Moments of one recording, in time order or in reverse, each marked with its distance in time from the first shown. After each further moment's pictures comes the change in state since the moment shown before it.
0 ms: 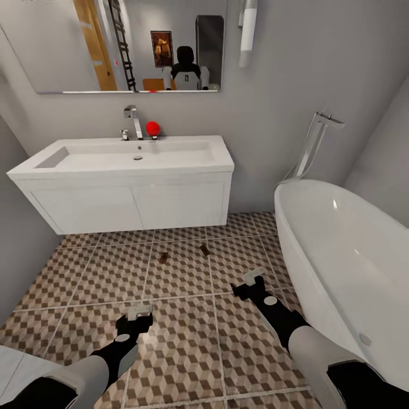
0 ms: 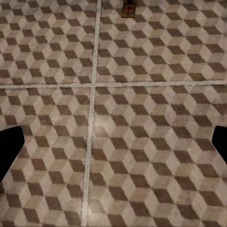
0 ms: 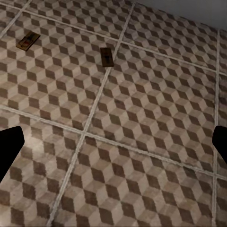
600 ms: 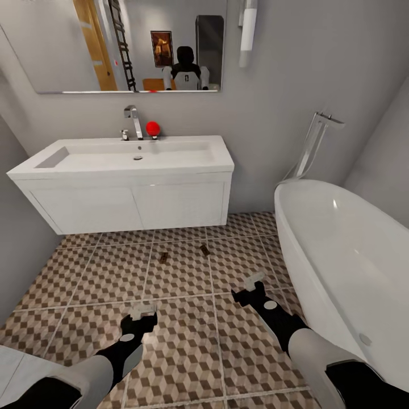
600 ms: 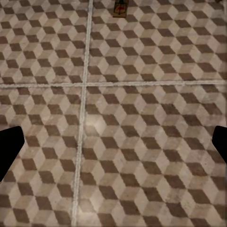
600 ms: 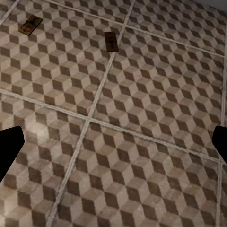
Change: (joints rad) left arm 0.000 -0.024 0.000 -0.003 0.001 0.003 0.003; right arm 0.000 0.003 -0.003 0.054 0.003 -0.001 0.002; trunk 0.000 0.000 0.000
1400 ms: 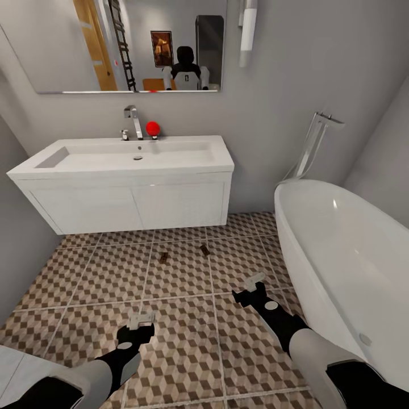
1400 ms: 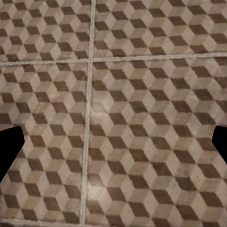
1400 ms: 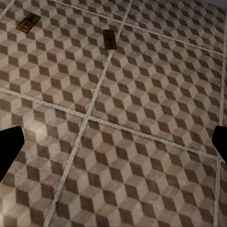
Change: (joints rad) left arm 0.000 -0.003 0.000 0.083 0.000 0.003 0.000; right arm 0.000 -0.005 -0.002 0.005 0.001 0.001 -0.001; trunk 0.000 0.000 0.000
